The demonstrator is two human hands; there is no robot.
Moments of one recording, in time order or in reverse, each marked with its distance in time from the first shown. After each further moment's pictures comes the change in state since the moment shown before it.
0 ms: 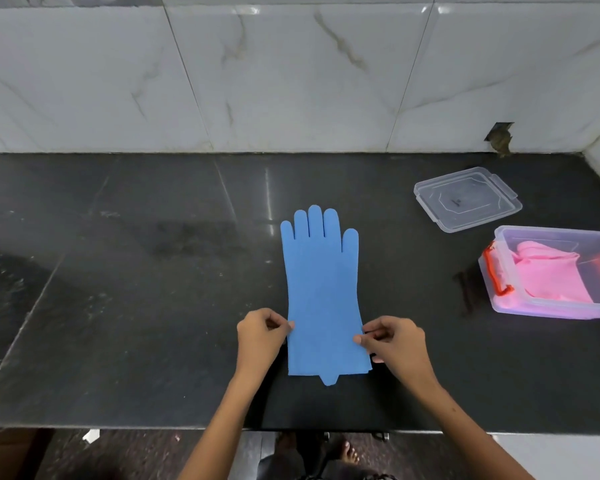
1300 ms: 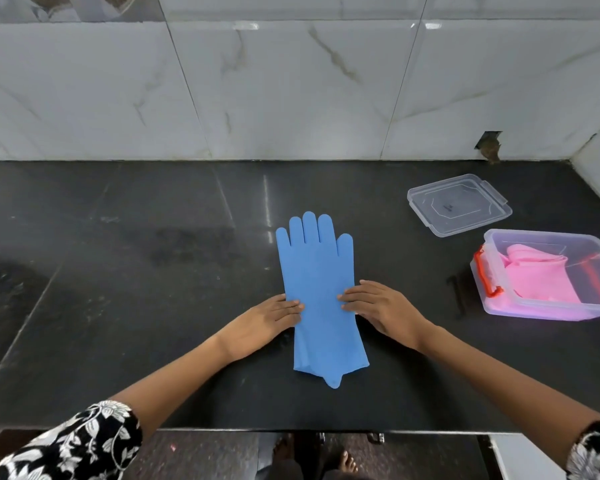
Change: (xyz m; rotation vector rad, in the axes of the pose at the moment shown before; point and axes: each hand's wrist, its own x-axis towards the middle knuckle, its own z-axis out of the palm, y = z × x) left_hand 0.051 -0.014 -0.020 0.845 -0.300 1.302; right_hand 0.069 -0.002 -0.029 -0.810 -0.178 -1.120
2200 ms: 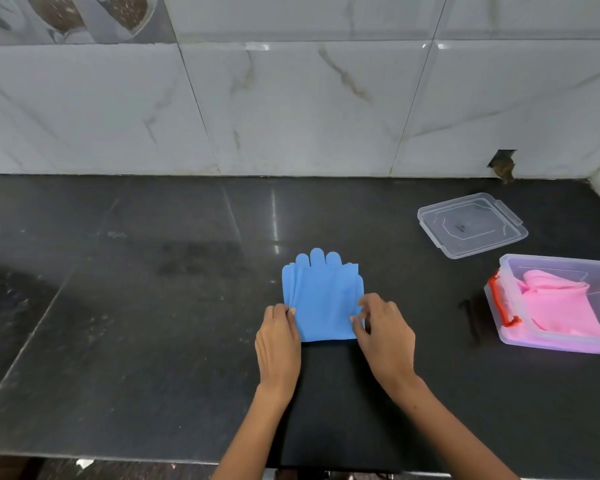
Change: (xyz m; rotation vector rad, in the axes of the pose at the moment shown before) left_hand 0.054 0.050 0.007 -0.262 0.469 -1.182; right_hand 0.032 -0.047 0.012 0.111 0.283 0.854
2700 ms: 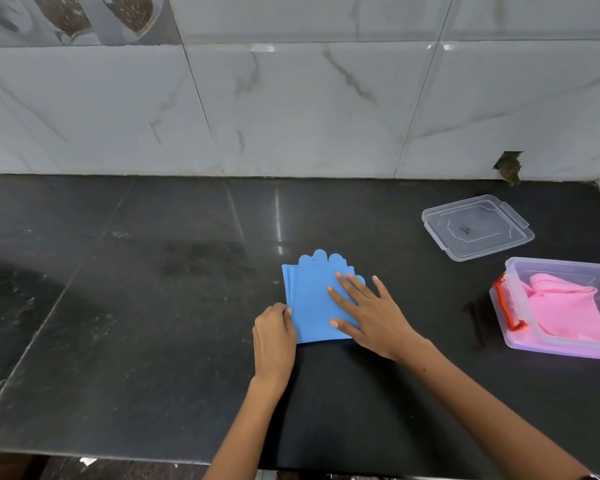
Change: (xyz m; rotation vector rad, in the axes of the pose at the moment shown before) left_hand 0.016 -0.011 -0.004 -0.053 -0.083 -0.031; right_hand 0.049 0.014 0.006 -0.470 -0.515 -0.517
